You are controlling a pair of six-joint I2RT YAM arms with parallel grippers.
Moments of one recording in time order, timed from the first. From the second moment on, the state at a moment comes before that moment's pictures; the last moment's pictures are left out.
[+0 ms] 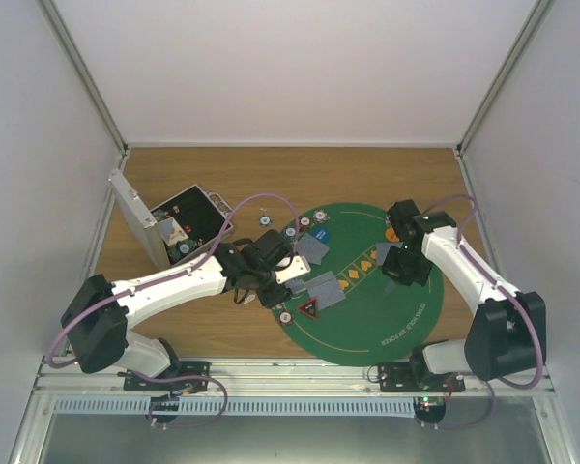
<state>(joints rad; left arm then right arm) -0.90 1.42 1.00 -0.69 0.08 0.20 0.23 1.36 1.00 -1.19 0.02 0.70</state>
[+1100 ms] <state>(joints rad) -0.90 1.42 0.99 -0.69 0.08 0.20 0.31 1.64 1.07 -1.12 0.25 0.94</state>
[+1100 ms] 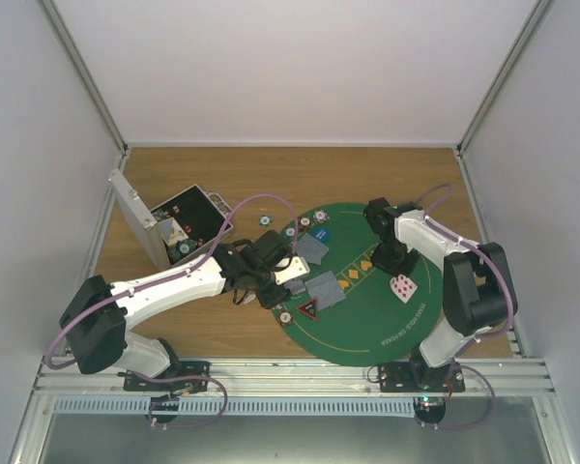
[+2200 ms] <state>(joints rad) -0.90 1.42 0.99 -0.69 0.07 0.20 0.31 1.36 1.05 -0.89 -0.08 0.72</state>
